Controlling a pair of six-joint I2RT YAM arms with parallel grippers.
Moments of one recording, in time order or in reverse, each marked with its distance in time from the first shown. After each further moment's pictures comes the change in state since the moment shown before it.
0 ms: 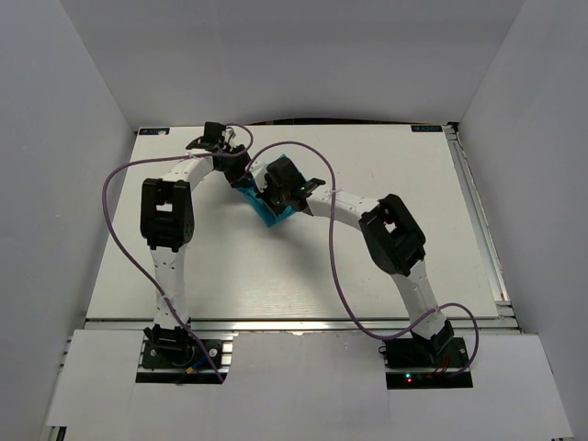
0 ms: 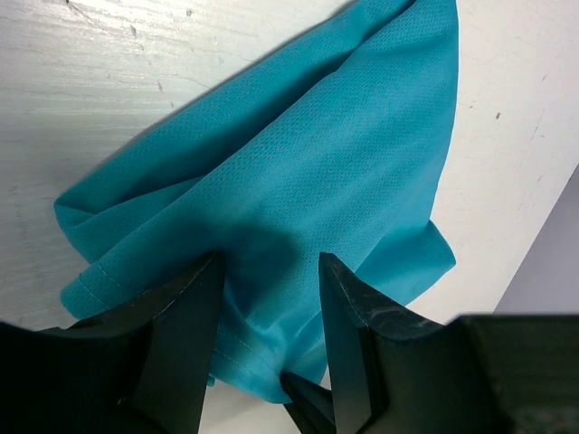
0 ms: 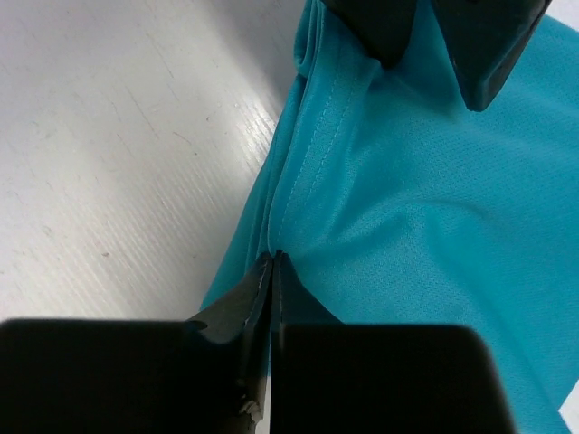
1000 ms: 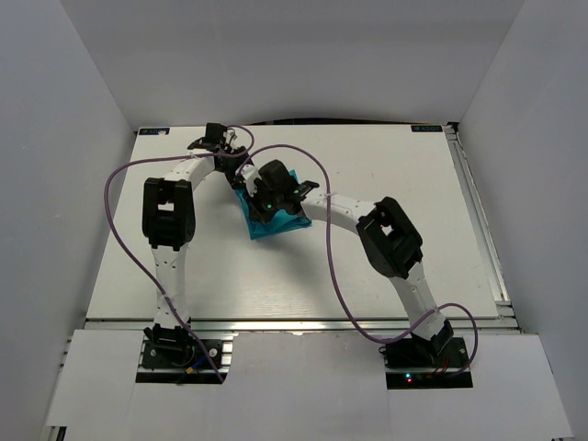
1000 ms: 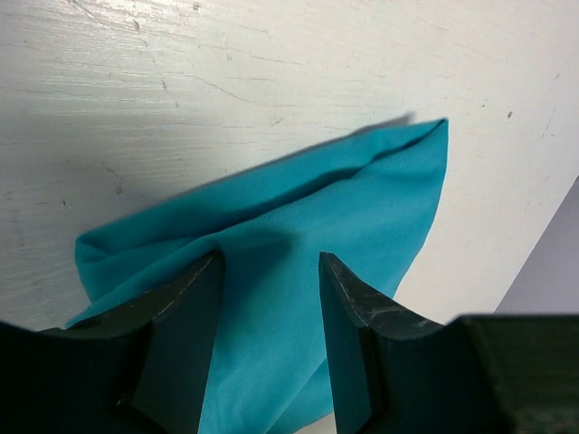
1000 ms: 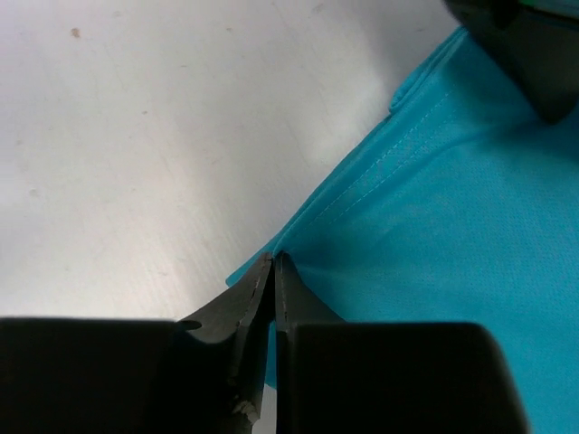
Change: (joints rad) left arm 0.000 0.025 0.023 -0.022 0.001 0.002; right arm 0.046 0.000 0.024 -0.008 -0.170 0.143
